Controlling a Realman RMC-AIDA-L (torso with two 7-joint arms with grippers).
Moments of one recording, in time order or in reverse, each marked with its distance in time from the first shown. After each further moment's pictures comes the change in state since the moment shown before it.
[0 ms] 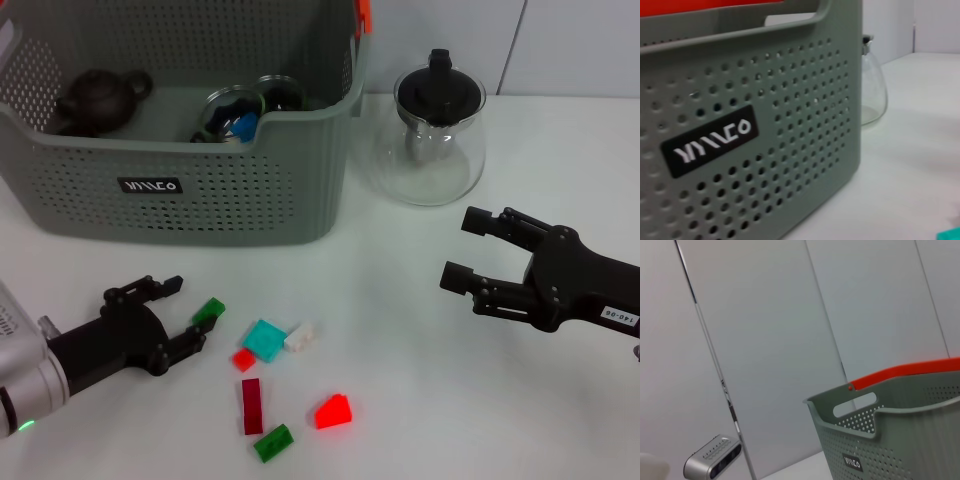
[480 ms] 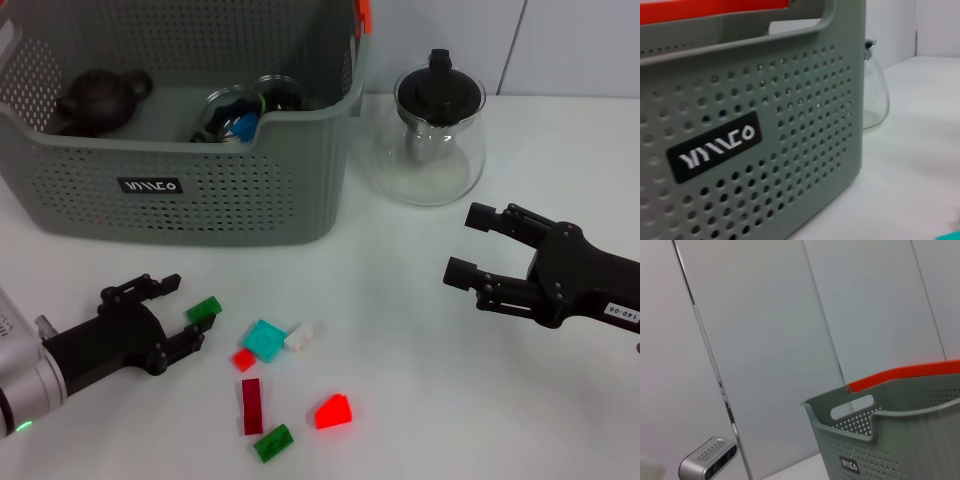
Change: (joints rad) left arm 0.008 -0.002 0.002 0.014 -0.008 0.014 0.000; right arm 0.002 -0.003 0.009 0.000 0.000 -0.001 0.000
